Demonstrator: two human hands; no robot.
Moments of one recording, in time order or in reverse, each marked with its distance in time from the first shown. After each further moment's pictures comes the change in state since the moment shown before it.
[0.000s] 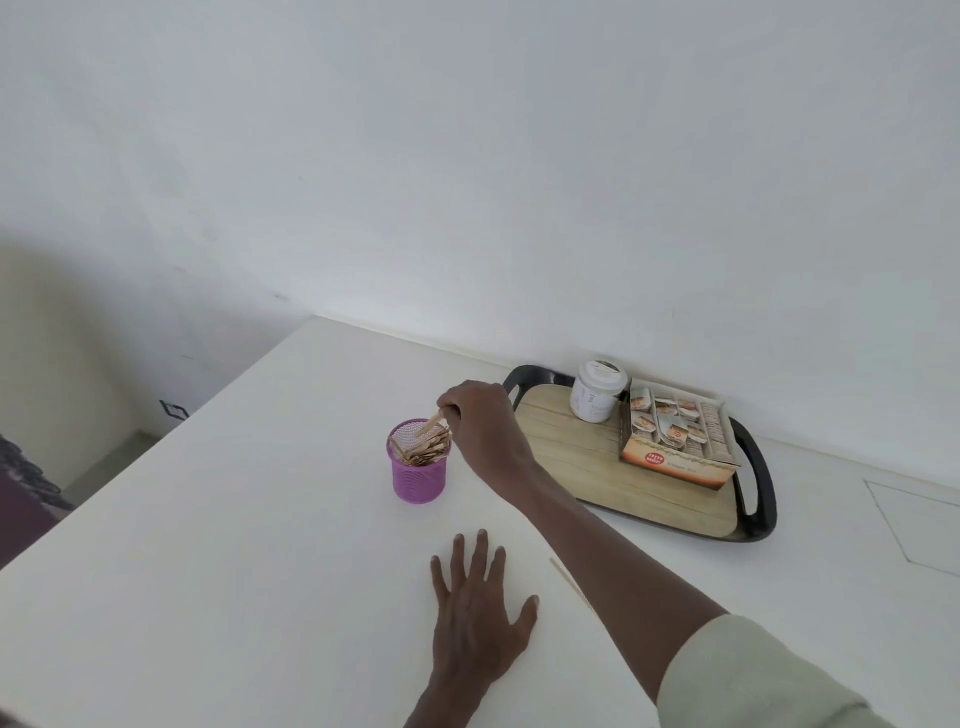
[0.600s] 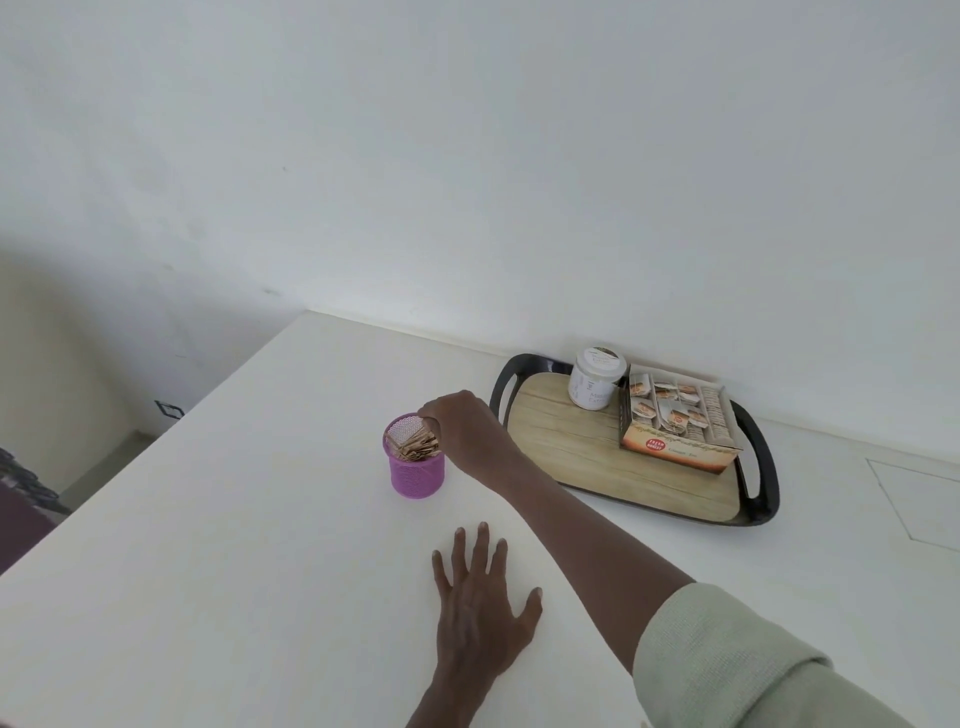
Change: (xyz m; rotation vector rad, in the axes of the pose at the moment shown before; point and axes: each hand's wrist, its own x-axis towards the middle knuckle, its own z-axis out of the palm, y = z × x) left_hand 0.001 -0.001 0.002 -0.018 0.014 0.007; right_hand 0.015 0.016 0.033 -0.137 -0.182 -0.041
